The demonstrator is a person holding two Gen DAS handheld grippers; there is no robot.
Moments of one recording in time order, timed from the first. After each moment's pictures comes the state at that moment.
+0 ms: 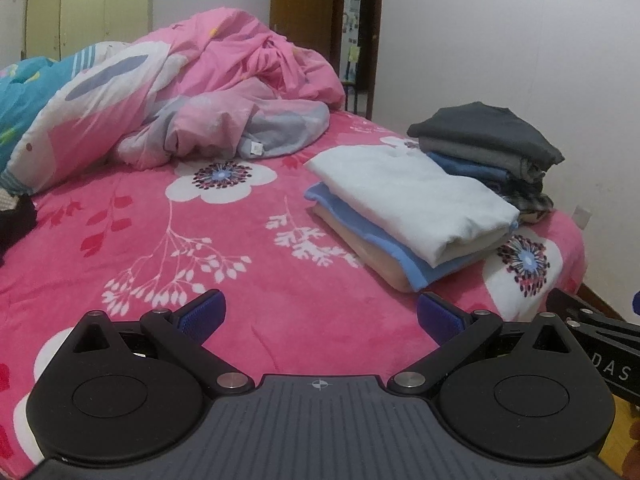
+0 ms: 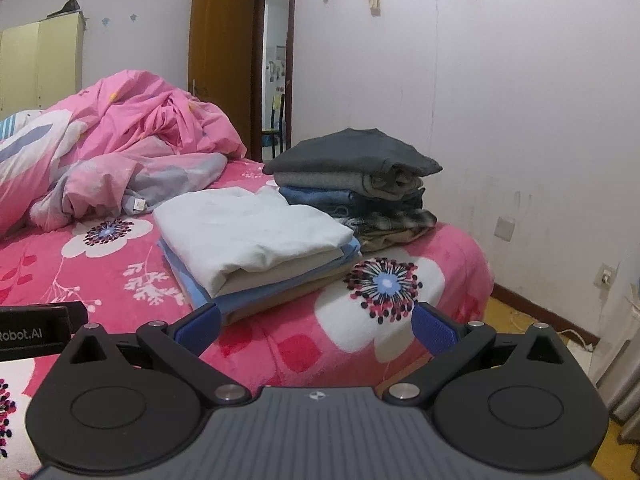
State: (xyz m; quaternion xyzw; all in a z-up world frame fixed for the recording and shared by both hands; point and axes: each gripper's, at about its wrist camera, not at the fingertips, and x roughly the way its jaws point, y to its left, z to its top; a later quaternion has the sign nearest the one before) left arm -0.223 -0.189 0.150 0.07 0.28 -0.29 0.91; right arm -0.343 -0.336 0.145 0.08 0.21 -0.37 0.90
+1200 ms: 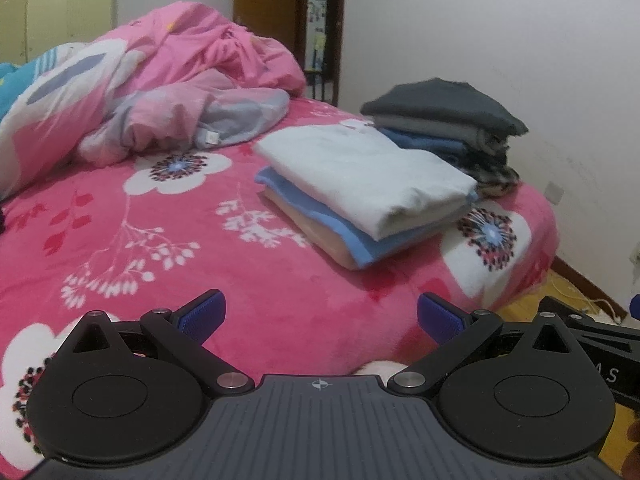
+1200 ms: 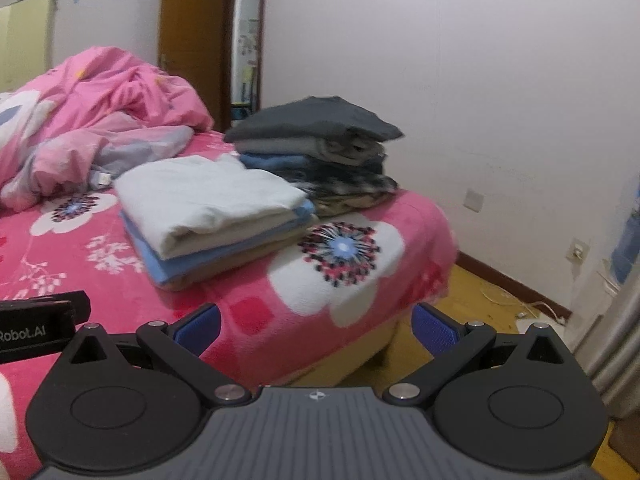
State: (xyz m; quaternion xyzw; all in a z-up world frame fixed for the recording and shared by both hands) left arm -0.248 -0.227 0.135 0.09 0.29 -0.34 0.89; right arm -0.372 -0.356 0.130 0.10 0.26 -0.42 0.87
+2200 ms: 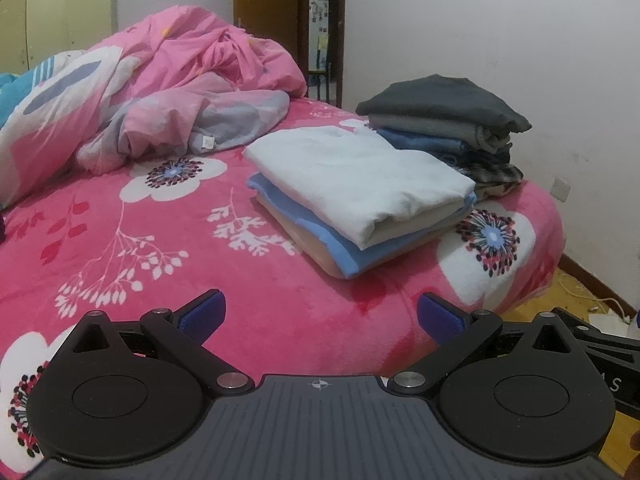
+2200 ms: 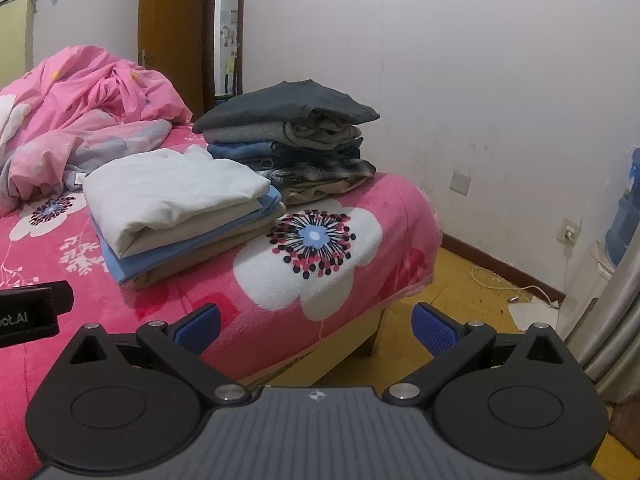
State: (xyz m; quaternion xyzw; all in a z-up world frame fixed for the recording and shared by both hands) left arm -0.252 -0.252 0.136 0.10 0.29 -0.32 0.90; right arm -0.380 -0.387 0.121 0.11 0.26 -0.42 0.86
